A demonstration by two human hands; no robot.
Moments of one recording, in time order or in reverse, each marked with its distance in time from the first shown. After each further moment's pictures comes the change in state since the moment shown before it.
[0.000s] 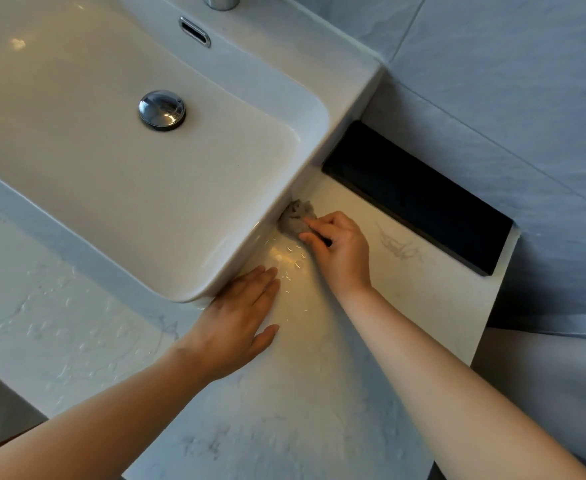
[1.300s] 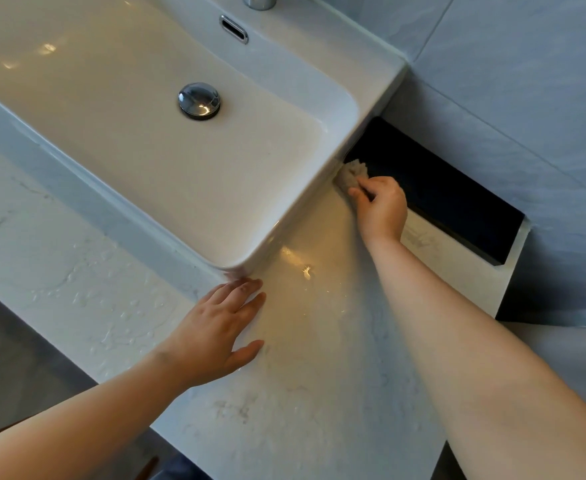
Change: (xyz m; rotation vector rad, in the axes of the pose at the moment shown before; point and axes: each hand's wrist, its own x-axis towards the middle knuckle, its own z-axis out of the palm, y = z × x) left_hand -0.070 -0.026 0.006 -0.005 -0.047 -0.025; right_hand 0.043 0.007 -0.010 -0.158 0.166 0.226
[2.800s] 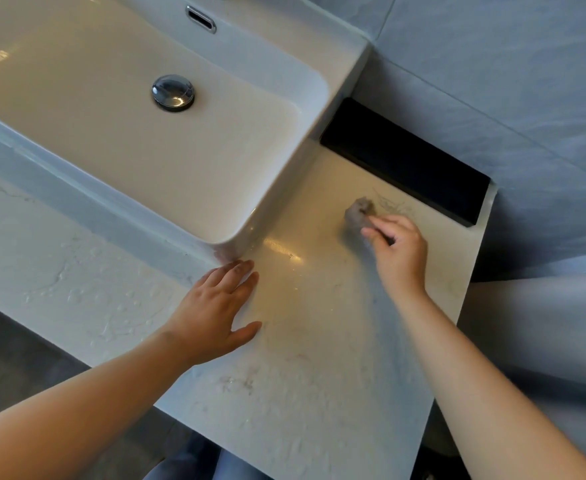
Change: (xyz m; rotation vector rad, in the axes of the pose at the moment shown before) left_hand 0.000 0.001 0.002 0.074 -0.018 0.017; right_hand -0.111 0.026 -0.073 0.094 0.019 0.027
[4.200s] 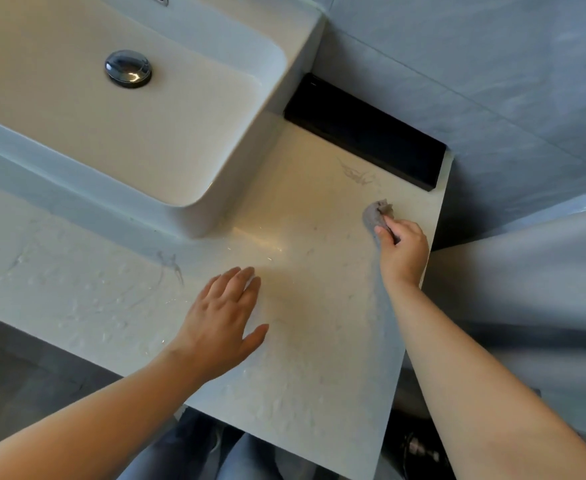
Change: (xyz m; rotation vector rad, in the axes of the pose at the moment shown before) left_hand -0.026 0.069 0.009 0.002 0.027 0.007; right_hand -0.042 0.065 -0.026 -0.101 0.210 0.217
